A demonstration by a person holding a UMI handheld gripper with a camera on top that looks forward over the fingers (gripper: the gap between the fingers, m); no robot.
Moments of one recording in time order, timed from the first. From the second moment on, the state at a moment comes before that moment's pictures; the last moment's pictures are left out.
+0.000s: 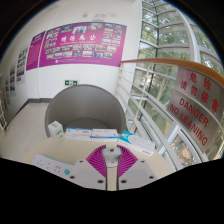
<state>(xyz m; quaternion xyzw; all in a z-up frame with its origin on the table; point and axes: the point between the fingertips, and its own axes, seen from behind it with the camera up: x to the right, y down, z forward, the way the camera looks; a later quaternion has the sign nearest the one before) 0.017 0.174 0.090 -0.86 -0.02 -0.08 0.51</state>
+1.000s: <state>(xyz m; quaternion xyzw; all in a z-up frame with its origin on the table) -0.007 -0.078 0.178 -0.88 0.01 -0.08 0.46</state>
